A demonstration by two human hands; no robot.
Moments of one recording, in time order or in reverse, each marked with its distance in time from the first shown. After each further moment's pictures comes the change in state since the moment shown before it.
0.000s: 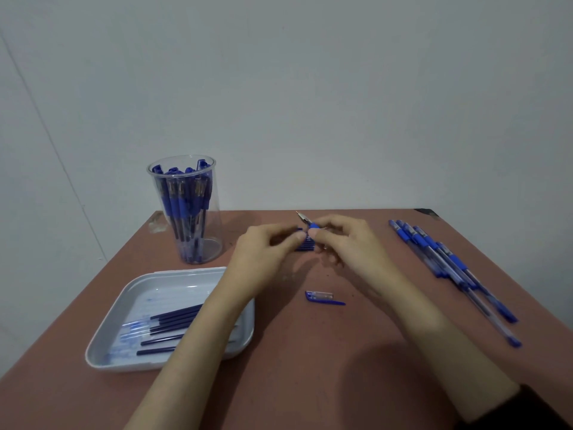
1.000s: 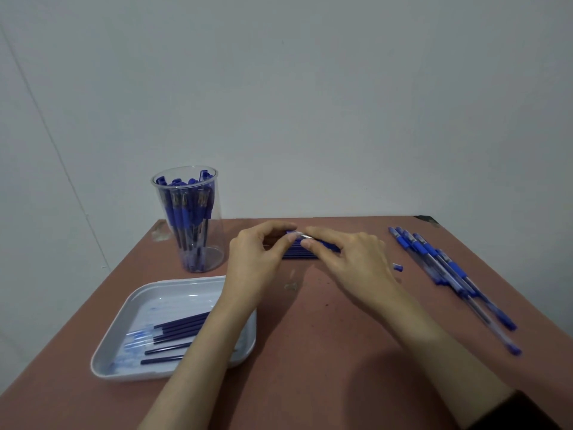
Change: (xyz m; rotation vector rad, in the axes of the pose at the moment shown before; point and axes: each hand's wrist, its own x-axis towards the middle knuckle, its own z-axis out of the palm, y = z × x) left_hand 0.000 0.000 0.000 -0.049 0.203 0.133; right_hand -0.006 0.004 -0.003 -0.744 0.129 -0.297
